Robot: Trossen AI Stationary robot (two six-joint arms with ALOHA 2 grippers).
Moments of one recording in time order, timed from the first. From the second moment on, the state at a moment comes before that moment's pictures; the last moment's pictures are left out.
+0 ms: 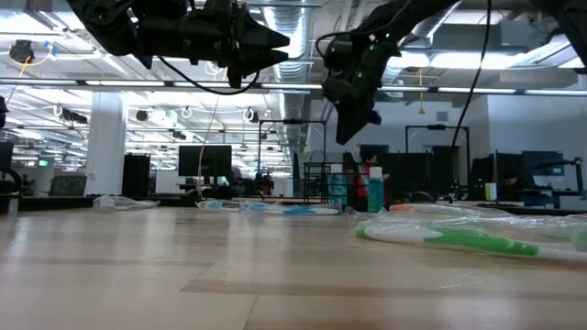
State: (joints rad) left arm 0.20 1.35 0.62 0.73 0.08 -0.14; right arm -0.58 1.88 1.66 -0.94 -0.11 0.03
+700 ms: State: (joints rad) left arm 0.20 1.35 0.62 0.73 0.08 -0.14; right arm -0.53 1.78 1.66 -1.04 -0.12 -0.03
